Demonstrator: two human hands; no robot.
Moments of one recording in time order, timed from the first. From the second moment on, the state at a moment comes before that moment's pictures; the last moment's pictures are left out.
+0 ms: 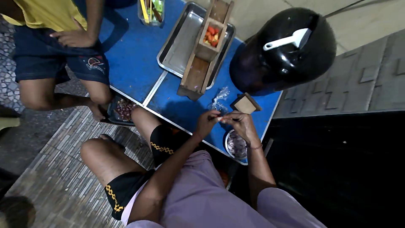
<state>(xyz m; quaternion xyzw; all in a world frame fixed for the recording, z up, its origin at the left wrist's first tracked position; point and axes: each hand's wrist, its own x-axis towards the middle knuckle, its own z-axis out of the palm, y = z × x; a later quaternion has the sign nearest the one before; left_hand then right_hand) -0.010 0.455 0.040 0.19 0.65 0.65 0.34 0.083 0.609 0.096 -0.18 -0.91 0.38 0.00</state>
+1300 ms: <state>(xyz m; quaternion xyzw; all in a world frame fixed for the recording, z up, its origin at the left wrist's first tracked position) -0.031 0.421 0.042 0.14 0.67 0.61 0.40 0.070 0.582 0.069 -0.22 -0.88 0.42 0.06</state>
